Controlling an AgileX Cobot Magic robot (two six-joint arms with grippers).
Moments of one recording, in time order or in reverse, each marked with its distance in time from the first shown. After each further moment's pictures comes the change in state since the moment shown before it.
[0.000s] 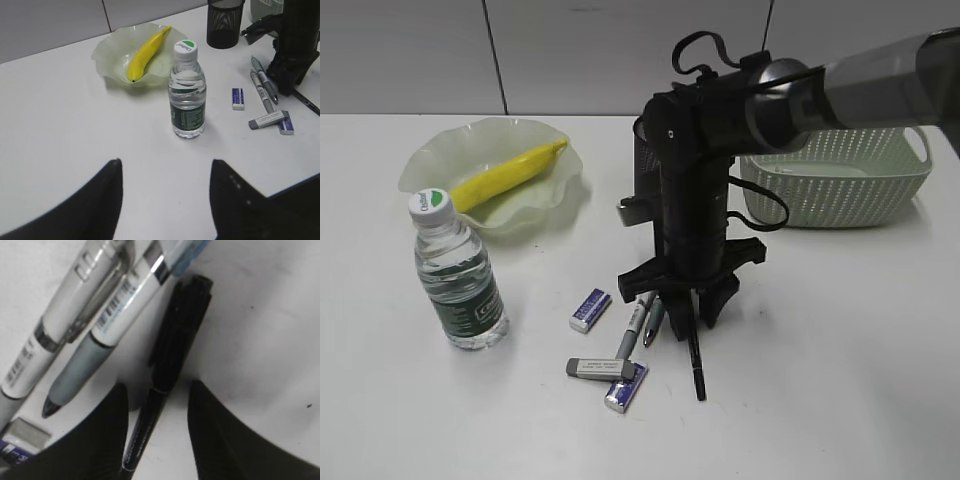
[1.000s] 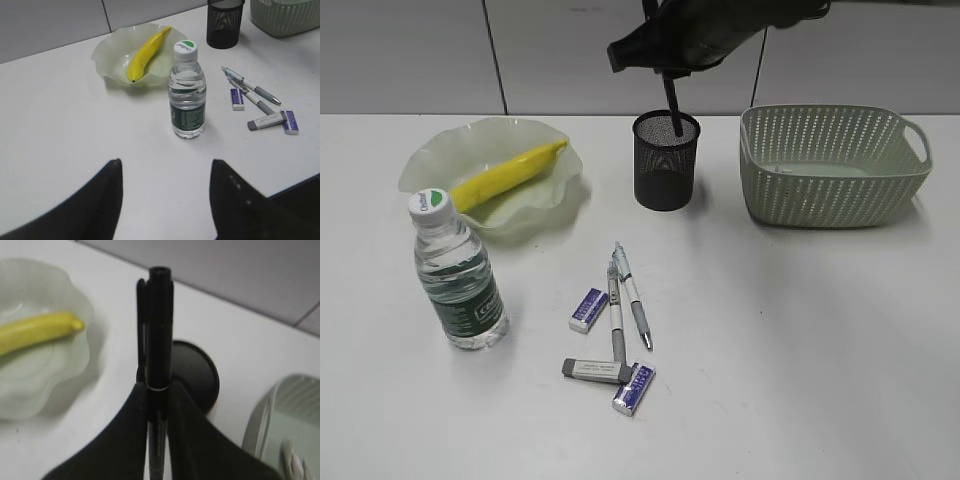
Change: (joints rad) left arm 0.000 0.000 0.000 0.000 0.000 -0.001; right arm -0.022 -0.339 0.010 -0.497 -0.605 0.213
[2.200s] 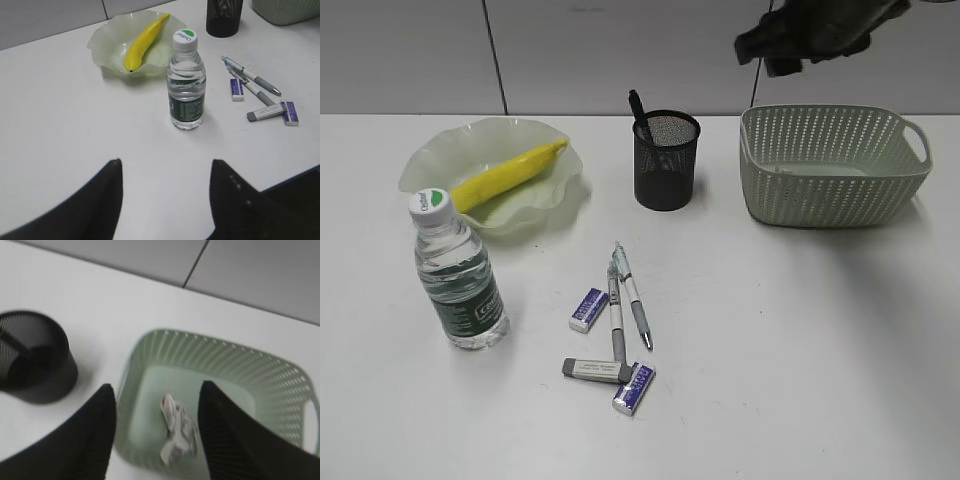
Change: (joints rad) left arm 0.000 0.050 0.000 0.000 -0.001 0.000; right arm -0.186 -0.054 0.054 -0.046 0.115 -0.040
